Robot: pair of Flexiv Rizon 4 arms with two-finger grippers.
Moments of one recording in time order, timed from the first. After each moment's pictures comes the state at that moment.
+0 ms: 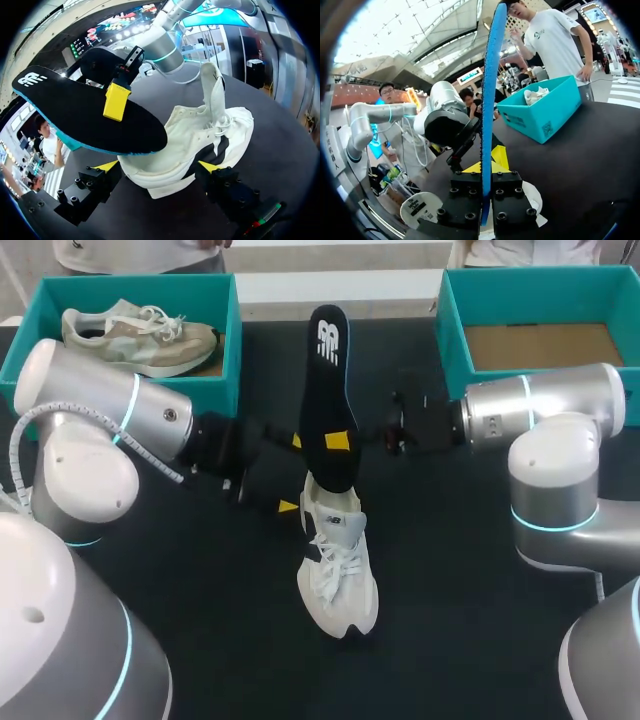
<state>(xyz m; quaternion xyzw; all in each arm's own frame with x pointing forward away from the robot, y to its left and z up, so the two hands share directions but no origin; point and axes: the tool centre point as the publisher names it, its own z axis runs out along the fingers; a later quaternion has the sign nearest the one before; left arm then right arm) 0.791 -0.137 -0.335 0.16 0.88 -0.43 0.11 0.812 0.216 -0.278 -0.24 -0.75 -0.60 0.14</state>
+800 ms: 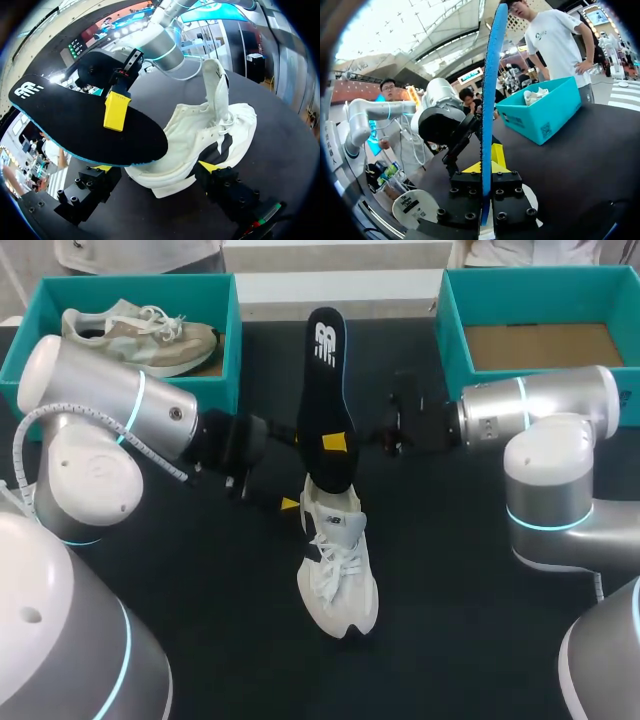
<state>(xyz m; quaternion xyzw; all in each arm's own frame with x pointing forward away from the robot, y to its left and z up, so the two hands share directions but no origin) 0.794 -0.139 -0.334 0.17 0.88 -0.42 0.12 0.817 0.218 -0.285 -0.23 -0.75 -0.60 0.13</state>
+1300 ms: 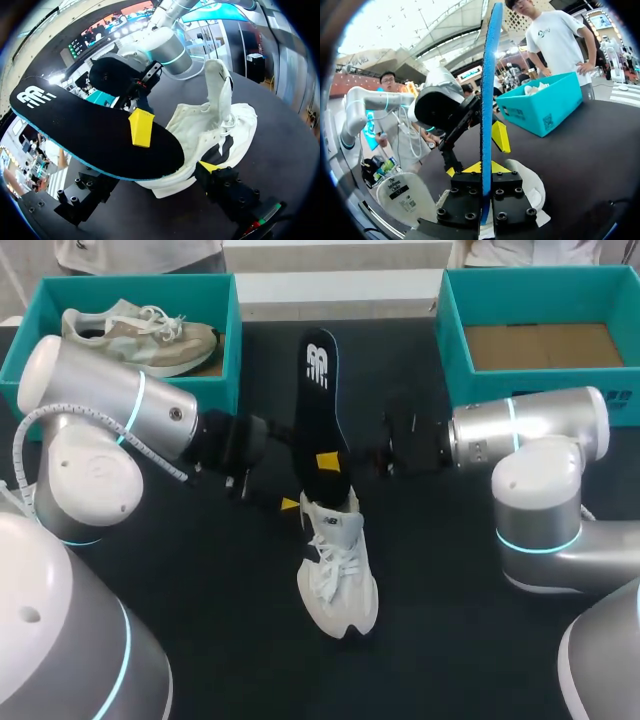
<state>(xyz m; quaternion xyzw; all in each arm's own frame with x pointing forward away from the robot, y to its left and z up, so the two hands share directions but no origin) 0.794 -0.139 -0.334 0.17 0.88 -0.42 0.13 0.800 0.226 -0.318 -0.22 -0.76 -0.60 0.12</state>
